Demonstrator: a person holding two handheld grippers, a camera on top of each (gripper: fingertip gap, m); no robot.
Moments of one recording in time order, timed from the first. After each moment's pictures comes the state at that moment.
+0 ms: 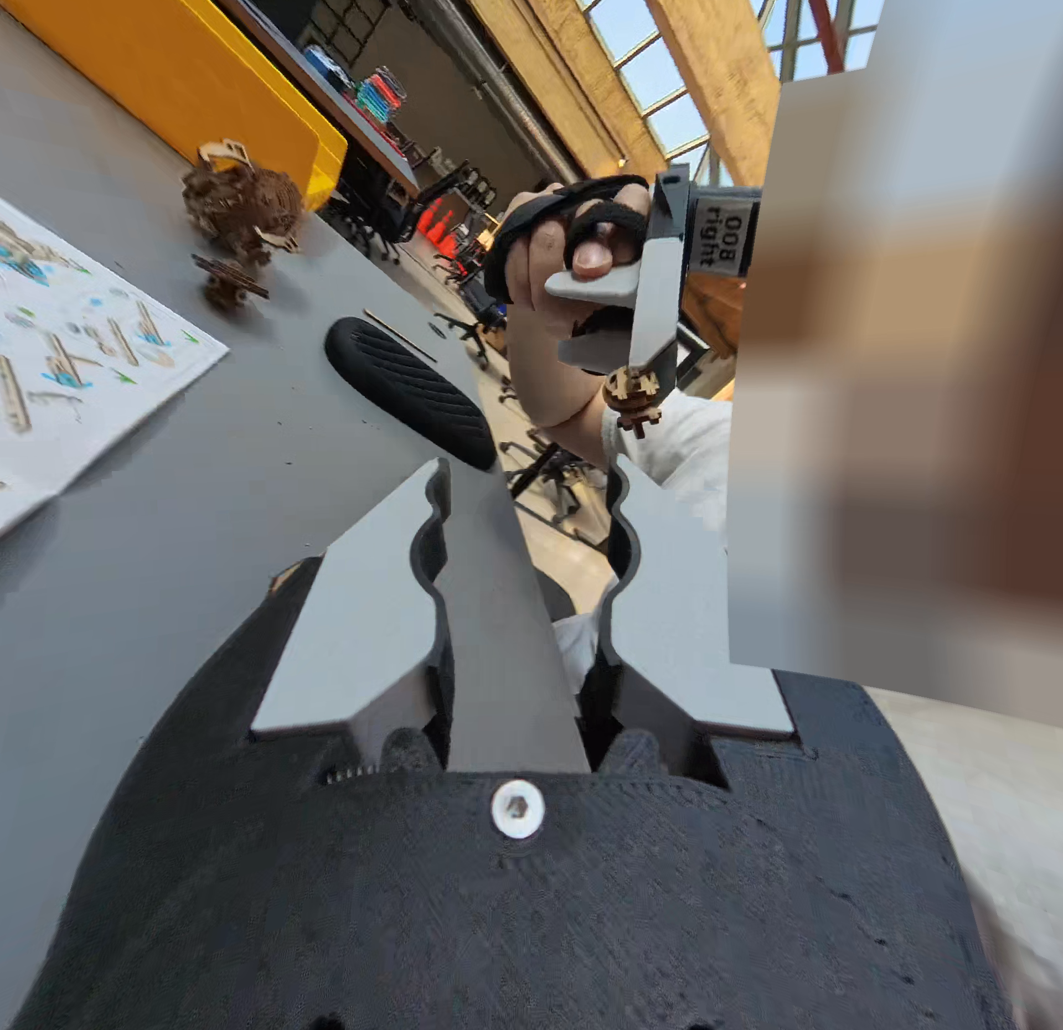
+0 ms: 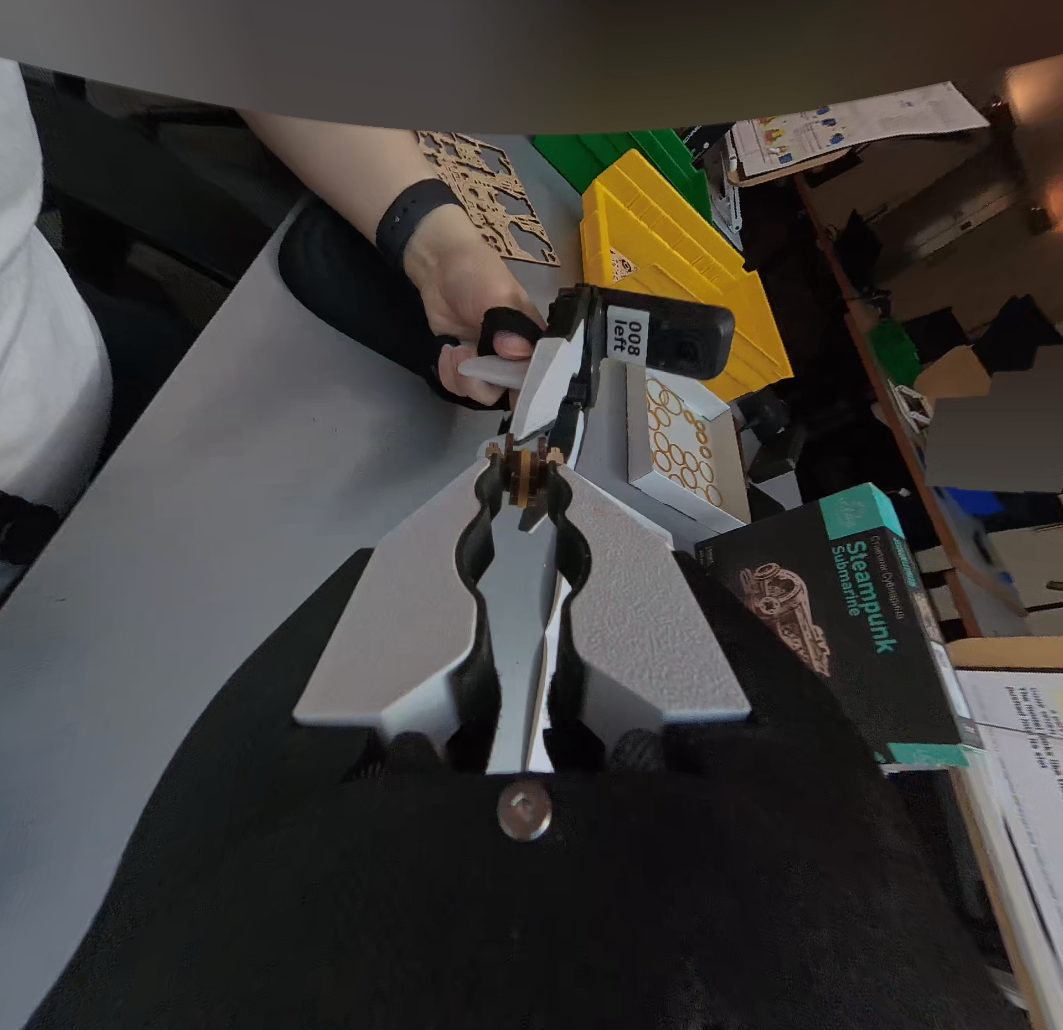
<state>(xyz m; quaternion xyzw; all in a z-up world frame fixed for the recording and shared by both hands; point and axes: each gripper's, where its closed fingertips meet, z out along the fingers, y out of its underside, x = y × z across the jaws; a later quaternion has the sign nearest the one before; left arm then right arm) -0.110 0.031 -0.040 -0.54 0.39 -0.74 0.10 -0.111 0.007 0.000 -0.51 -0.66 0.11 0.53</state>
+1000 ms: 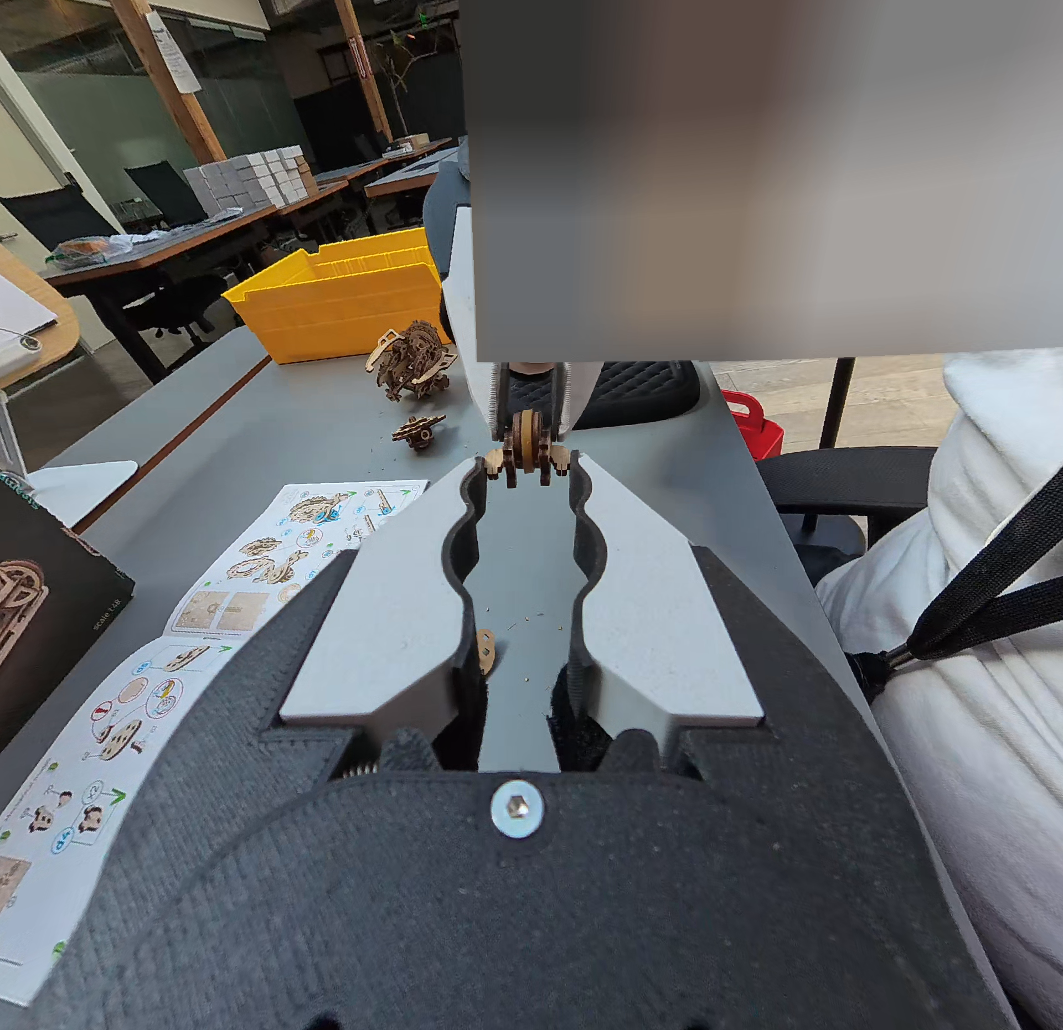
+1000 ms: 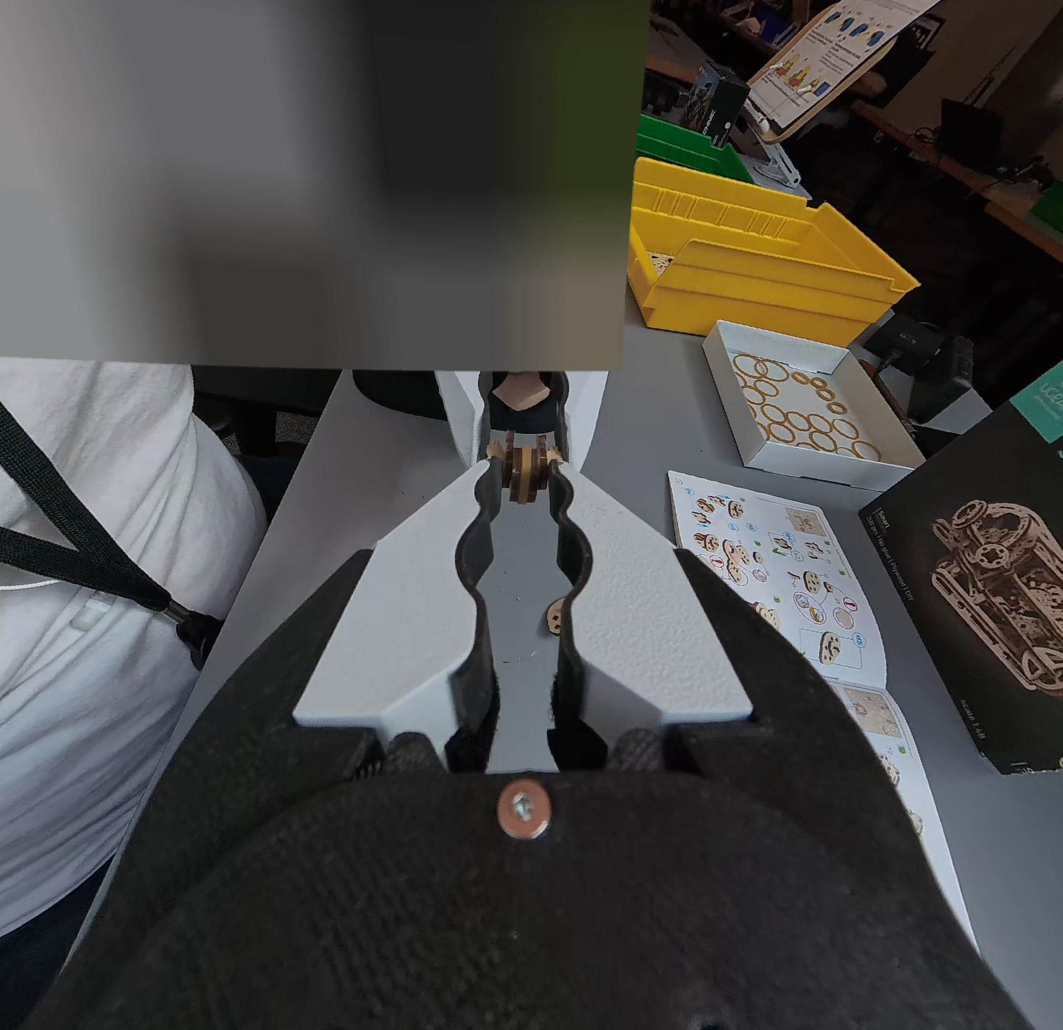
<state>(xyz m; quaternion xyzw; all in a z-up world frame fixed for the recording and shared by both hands) -0.100 0.001 -0.025 -0.44 0.62 -0.46 0.47 -0.111 0.005 -0.014 -0.59 -0.56 0.28 0.50</state>
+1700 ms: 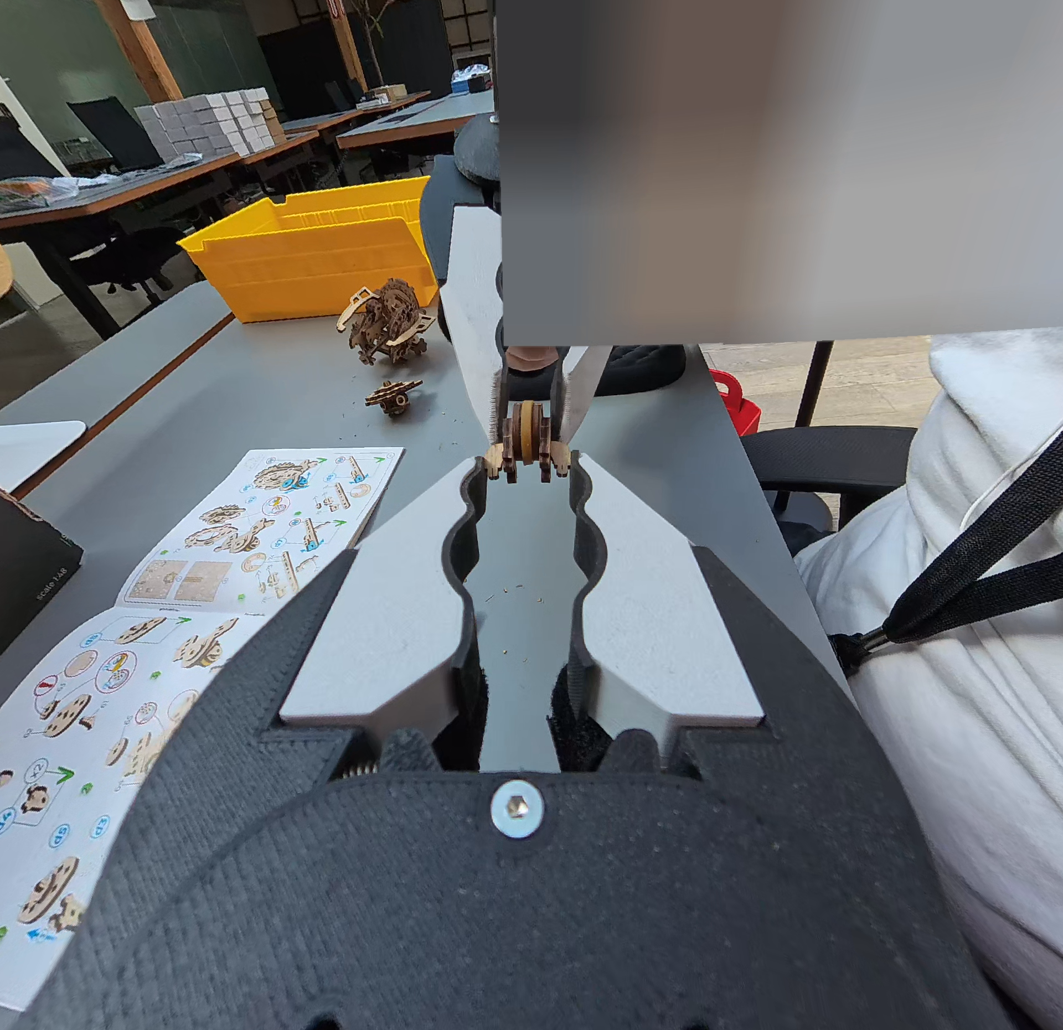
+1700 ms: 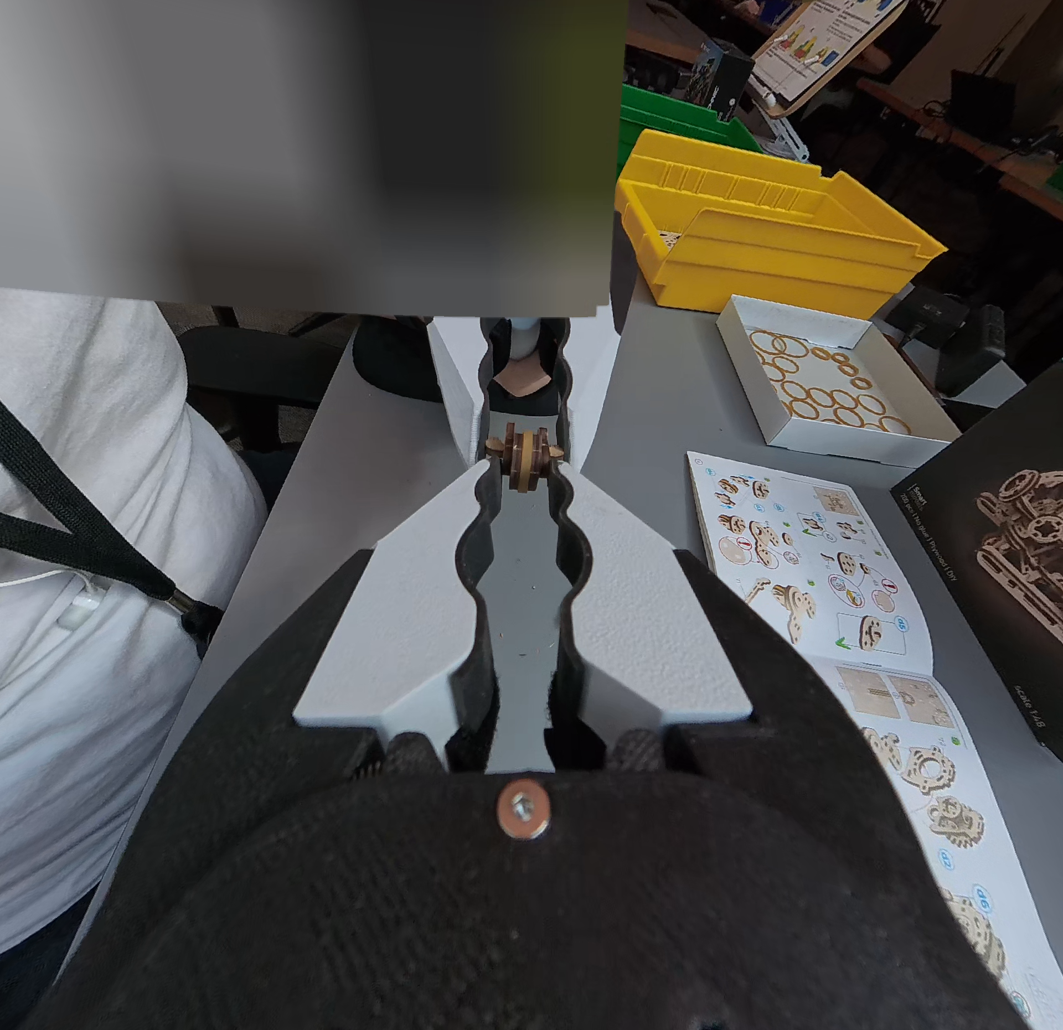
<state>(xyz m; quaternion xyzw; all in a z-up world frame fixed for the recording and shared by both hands) -0.101 -0.002 -0.043 -0.46 0.63 -0.46 0.44 -0.114 0.005 -0.036 -0.61 -0.55 0.29 0.50</state>
